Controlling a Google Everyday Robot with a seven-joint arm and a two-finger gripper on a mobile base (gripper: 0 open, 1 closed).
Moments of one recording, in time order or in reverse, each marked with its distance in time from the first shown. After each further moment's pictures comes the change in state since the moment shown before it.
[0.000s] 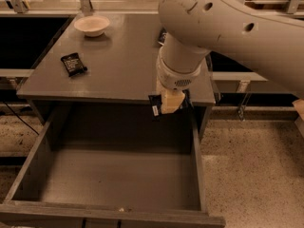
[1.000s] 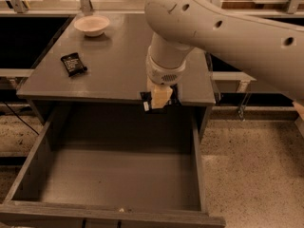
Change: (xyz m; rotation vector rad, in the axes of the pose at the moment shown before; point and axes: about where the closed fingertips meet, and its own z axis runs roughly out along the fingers) arm -0.007 -0.030 0.032 -0.022 -0.011 0.010
